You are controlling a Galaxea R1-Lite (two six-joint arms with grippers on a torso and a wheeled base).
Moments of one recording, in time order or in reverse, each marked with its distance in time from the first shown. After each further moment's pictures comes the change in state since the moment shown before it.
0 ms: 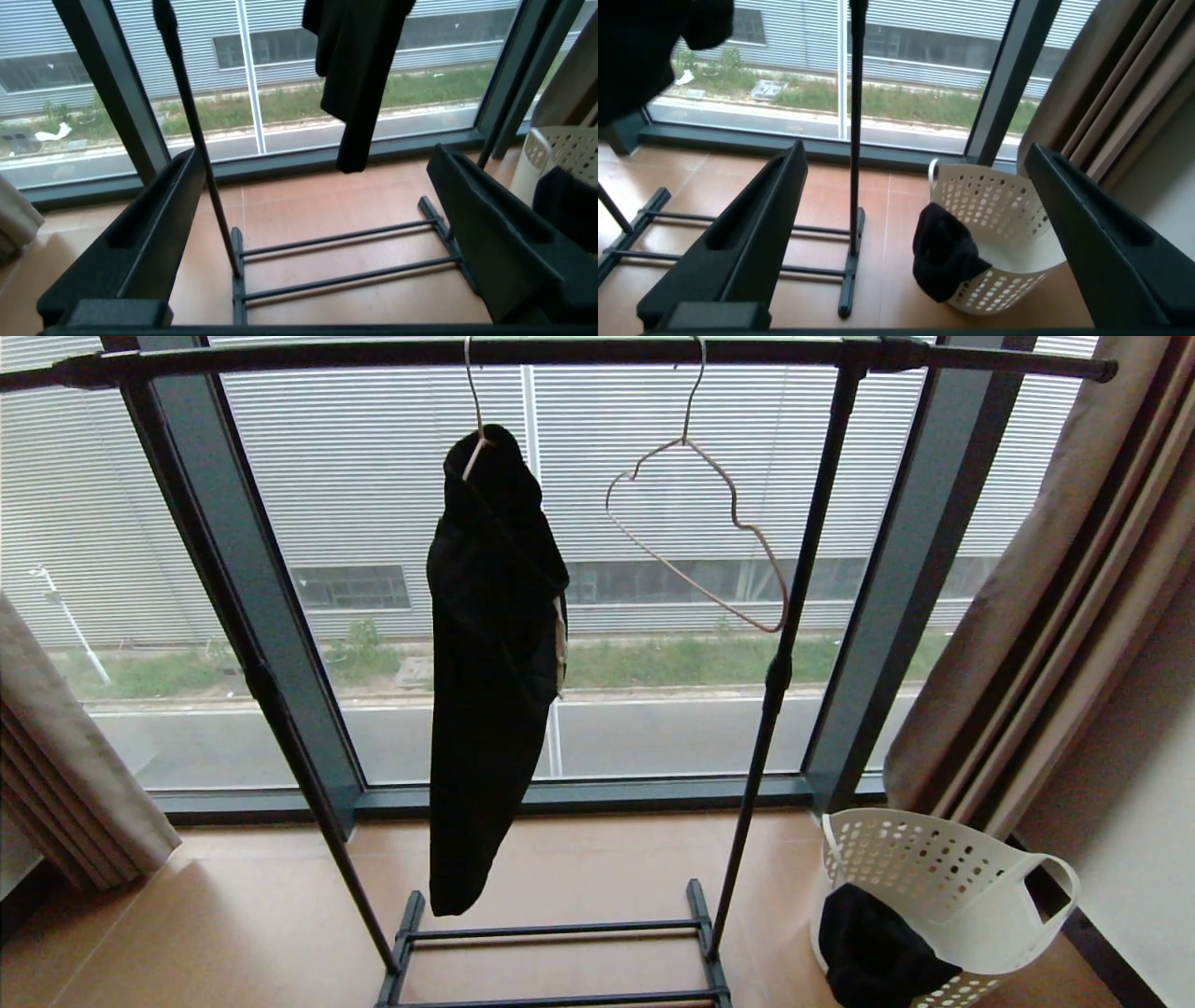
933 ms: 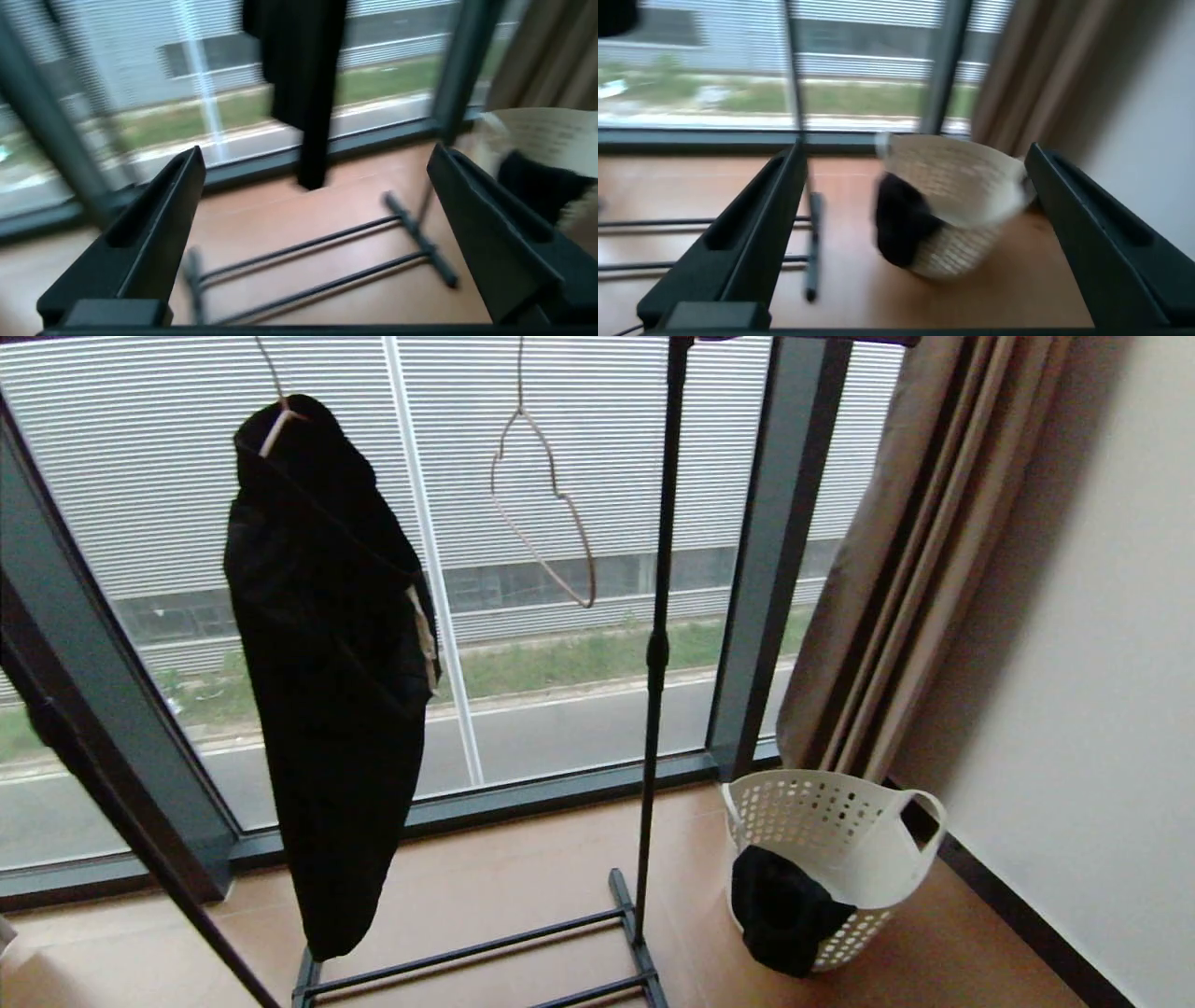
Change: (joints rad) left arm 0.000 0.000 0.000 0.000 0.000 0.000; right arm 0.000 0.000 0.000 0.000 0.000 0.000
